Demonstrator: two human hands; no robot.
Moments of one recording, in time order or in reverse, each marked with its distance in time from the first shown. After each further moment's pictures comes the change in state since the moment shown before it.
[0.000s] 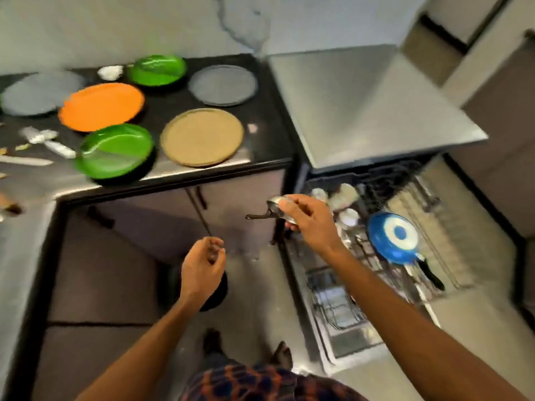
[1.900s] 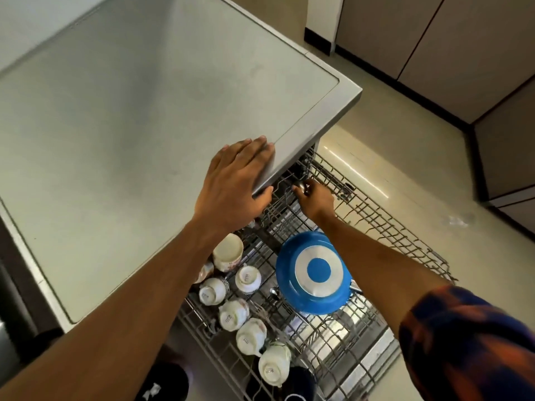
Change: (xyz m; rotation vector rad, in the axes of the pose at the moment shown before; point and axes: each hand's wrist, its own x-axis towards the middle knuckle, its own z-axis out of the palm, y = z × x) left_hand 0.238 0.343 0.517 0.571 -0.570 1.086; right_hand 0.256 0.371 -0.433 -0.298 0.522 0.546
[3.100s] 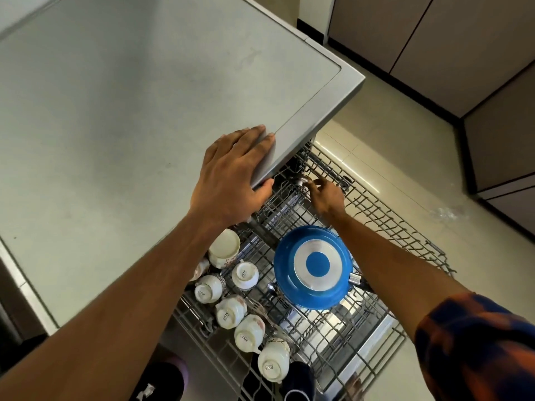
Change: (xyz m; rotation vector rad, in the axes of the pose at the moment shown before) left_hand 0.000 -0.004 0.001 -0.042 0.037 -0.010; right_hand 0.001 0.019 -0.012 -0.019 0.040 0.095
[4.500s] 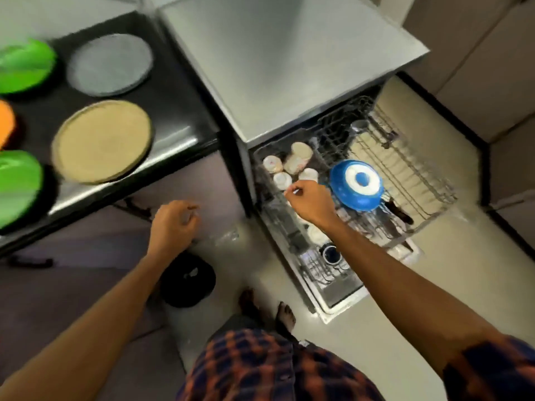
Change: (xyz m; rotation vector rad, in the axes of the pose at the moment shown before) left_hand -0.510 -0.041 -0.122 -0.218 0.062 -0.732; right_hand -0.441 -0.092 0.054 -0.295 -0.207 -0.330
